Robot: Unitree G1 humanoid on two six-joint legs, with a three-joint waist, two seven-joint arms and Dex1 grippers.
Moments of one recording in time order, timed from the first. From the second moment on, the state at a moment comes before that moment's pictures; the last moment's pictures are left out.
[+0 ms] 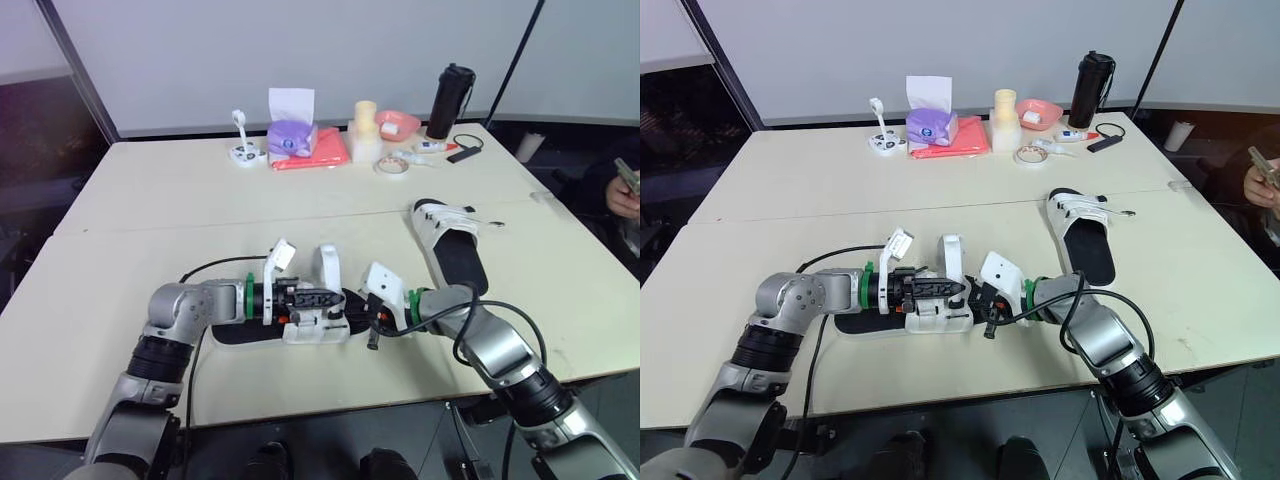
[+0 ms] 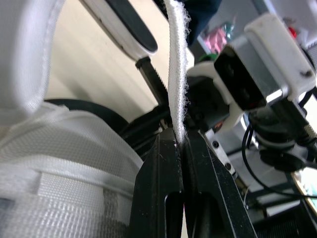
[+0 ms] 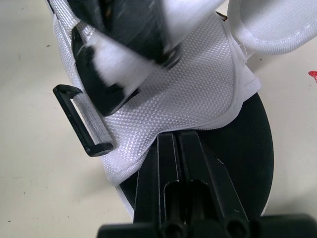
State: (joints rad) left arm -0.62 0.39 -0.09 0.08 -0.84 1.15 -0.85; right arm -0.47 -0.57 0.36 -0.17 0.13 0.63 0.89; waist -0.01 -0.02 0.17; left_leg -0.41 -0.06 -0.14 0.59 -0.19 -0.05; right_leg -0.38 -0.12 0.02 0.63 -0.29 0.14
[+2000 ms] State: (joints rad) left arm -0.38 0.34 -0.26 -0.09 -0.46 0.58 -0.92; right arm -0.45 -0.58 0.36 -0.19 0.11 0.64 0.87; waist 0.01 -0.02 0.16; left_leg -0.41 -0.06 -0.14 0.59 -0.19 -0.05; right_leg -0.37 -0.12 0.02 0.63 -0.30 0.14
